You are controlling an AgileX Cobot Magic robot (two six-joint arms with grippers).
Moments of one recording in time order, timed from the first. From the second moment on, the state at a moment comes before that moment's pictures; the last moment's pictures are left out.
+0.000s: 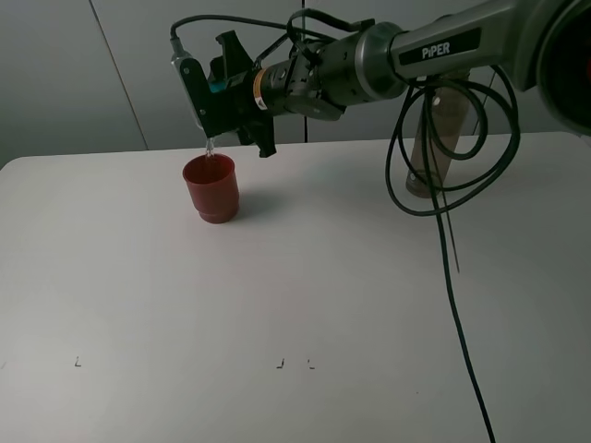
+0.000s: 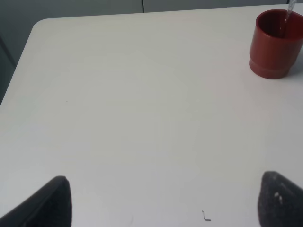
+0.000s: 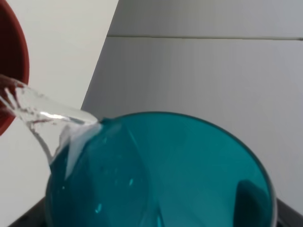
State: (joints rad) left arm 0.01 0.00 -0.51 0.02 1.09 0.01; right arm 0.66 2.27 -1.68 -0.82 -0.06 -0.76
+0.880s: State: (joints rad) left arm 0.01 0.00 -0.51 0.02 1.09 0.01; right arm 0.66 2.27 -1.68 -0.82 -0.06 -1.03
